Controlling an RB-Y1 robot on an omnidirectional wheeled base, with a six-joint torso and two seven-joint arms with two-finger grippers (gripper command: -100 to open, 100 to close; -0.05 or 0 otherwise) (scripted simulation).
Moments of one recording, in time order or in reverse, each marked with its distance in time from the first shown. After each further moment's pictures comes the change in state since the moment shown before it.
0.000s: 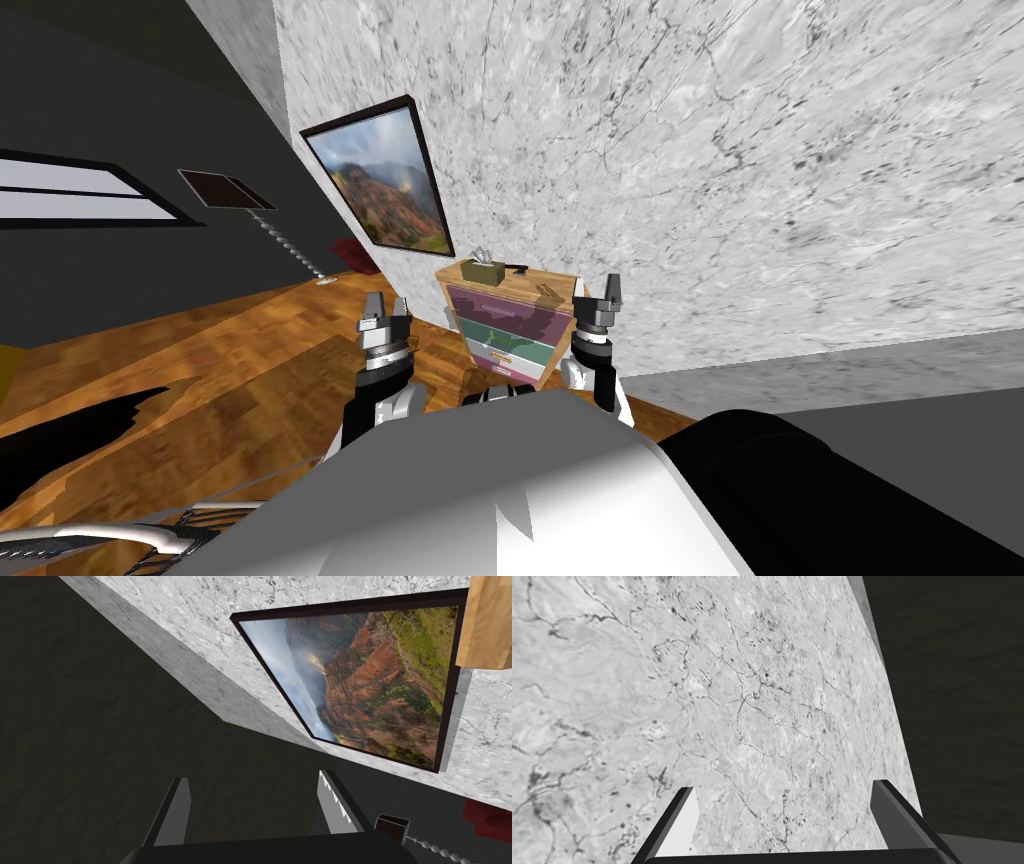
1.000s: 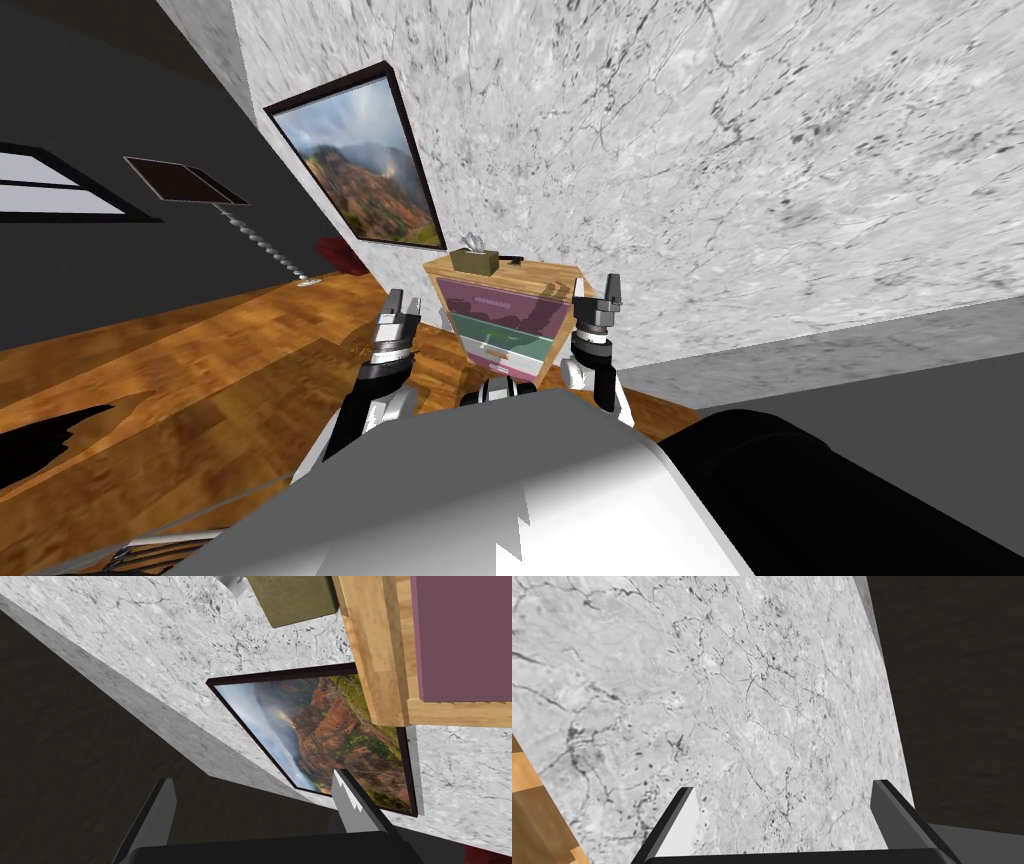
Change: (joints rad) left arm -0.015 0.165 -0.014 -0.018 -0.018 0.119 0.022; right arm 0.000 0.000 0.000 0.001 0.000 0.000 0.000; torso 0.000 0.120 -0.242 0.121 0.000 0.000
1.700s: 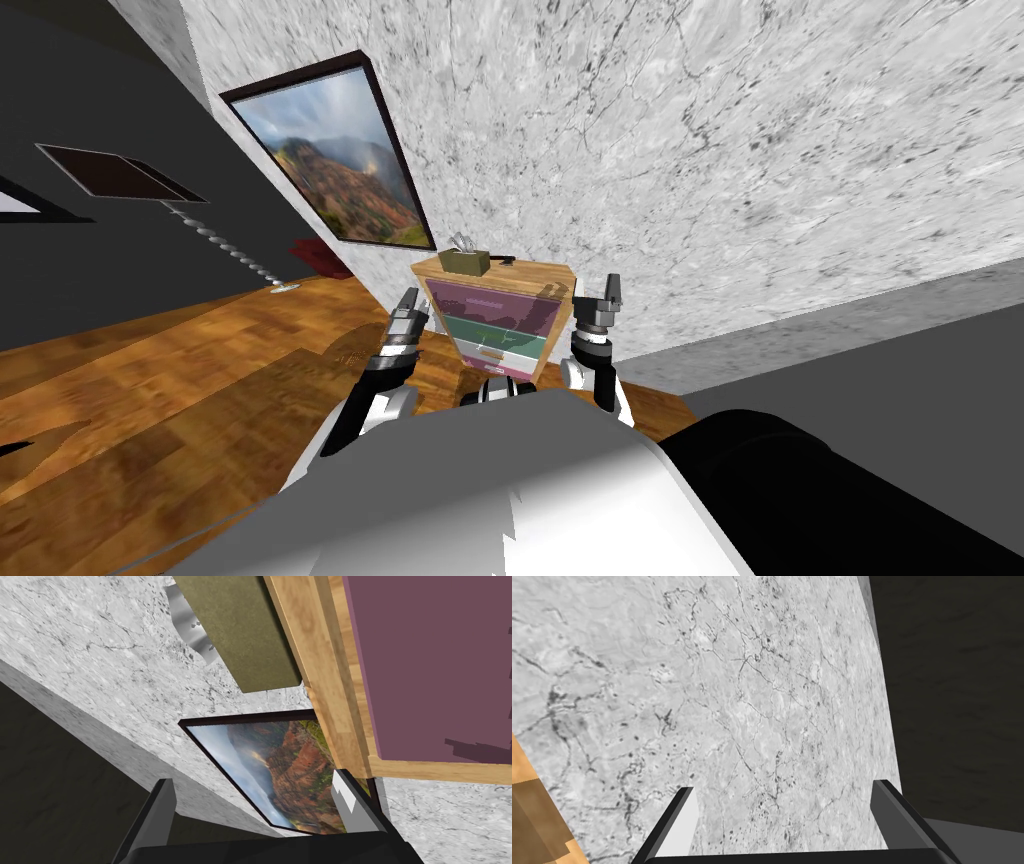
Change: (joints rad) left arm -0.019 0.039 -0.026 -0.038 -0.029 0.181 0.031; right arm 0.000 0.000 0.000 0.000 0.000 0.000 0.000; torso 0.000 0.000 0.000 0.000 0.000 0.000
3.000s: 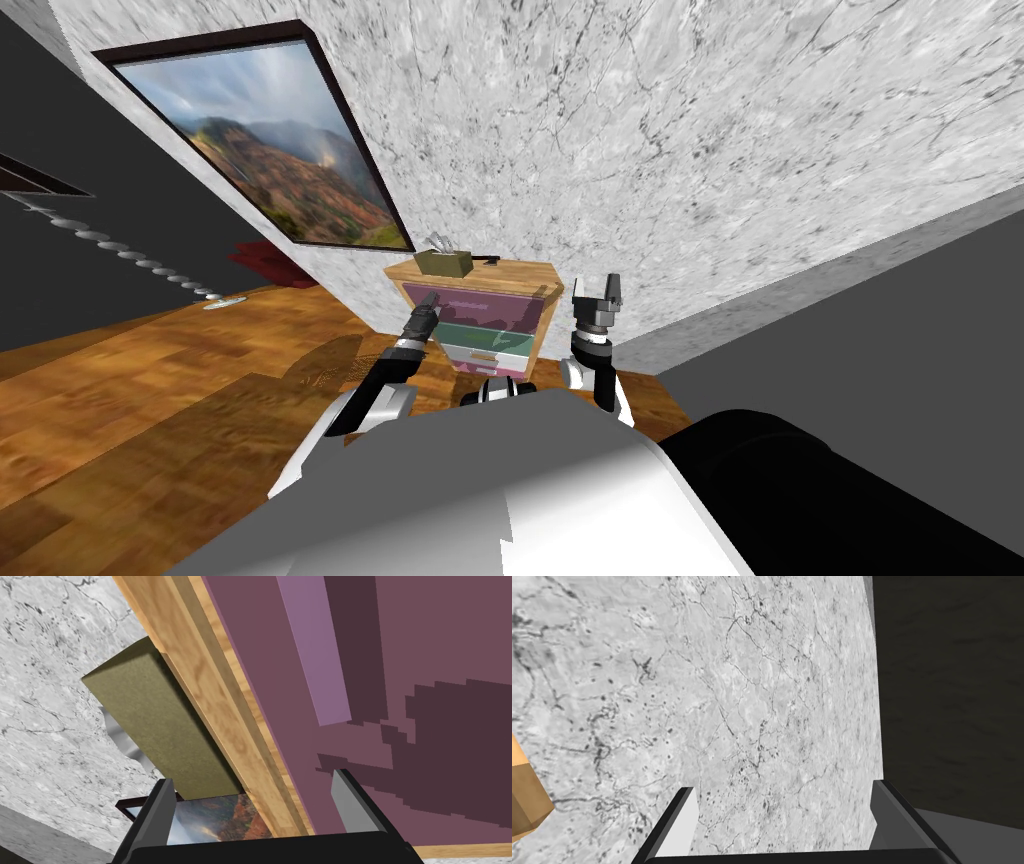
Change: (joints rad) left arm -0.030 0.074 -0.045 -0.053 -0.052 0.336 0.063; right arm 0.000 0.000 0.000 0.000 0.000 0.000 0.000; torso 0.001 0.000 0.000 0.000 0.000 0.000
